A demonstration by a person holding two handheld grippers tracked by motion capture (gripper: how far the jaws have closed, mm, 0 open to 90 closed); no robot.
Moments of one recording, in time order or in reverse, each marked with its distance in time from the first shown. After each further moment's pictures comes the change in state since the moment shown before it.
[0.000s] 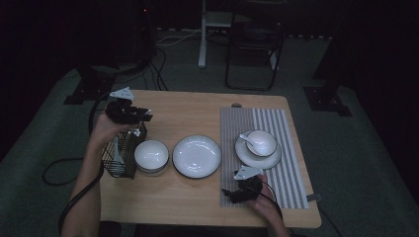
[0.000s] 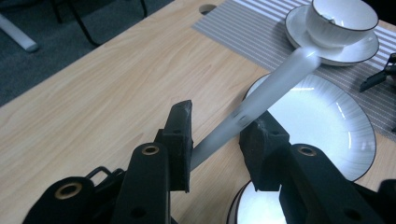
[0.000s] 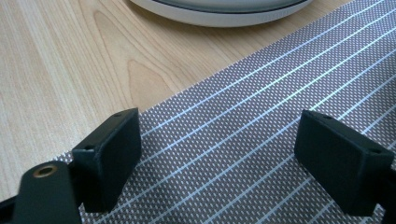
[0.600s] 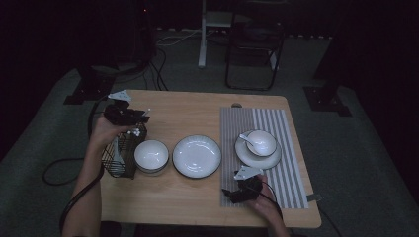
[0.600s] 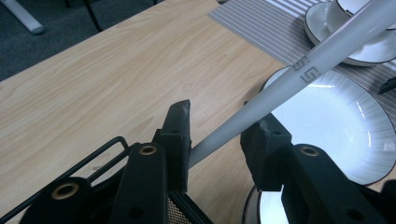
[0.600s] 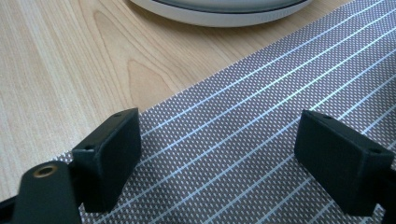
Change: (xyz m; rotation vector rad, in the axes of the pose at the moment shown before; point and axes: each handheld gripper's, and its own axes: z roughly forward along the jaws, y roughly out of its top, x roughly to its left) left arm 0.013 -0.017 0.006 0.002 0.025 -0.064; right arm 0.000 0.000 0.000 0.000 0.000 0.000
